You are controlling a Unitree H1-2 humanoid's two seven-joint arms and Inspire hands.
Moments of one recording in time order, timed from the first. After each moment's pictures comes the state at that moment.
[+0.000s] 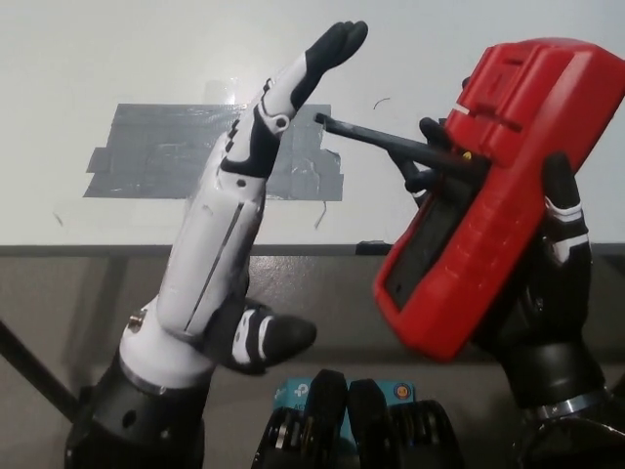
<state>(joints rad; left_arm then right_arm) -0.47 -0.01 -0.20 -0.66 0.31 -0.08 -0.13 -0.29 0.15 0.14 -0.77 0.96 0.47 -0.44</state>
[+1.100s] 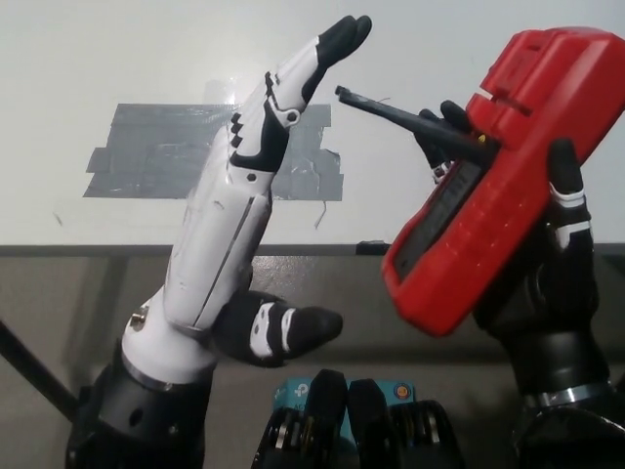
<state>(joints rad) -0.47 -0.01 -0.20 -0.67 0.39 -0.08 -0.13 -0.30 0.17 0.11 -0.76 0.87 0.47 -0.44</state>
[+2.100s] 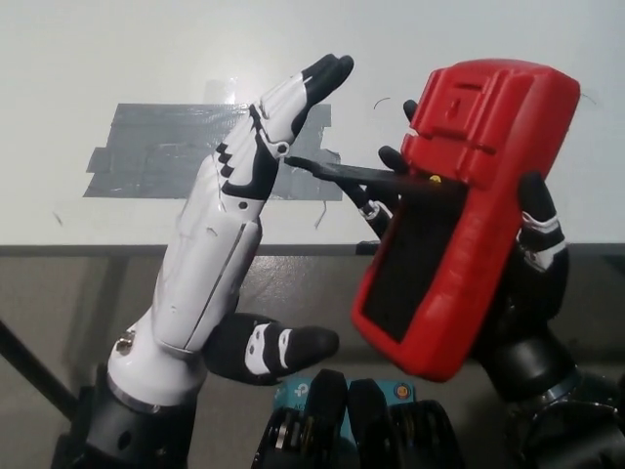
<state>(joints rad) -0.41 0.02 -0.19 -0.69 0.44 -0.07 -0.16 -0.29 0.09 0.10 -0.61 1.22 0.47 -0.18</state>
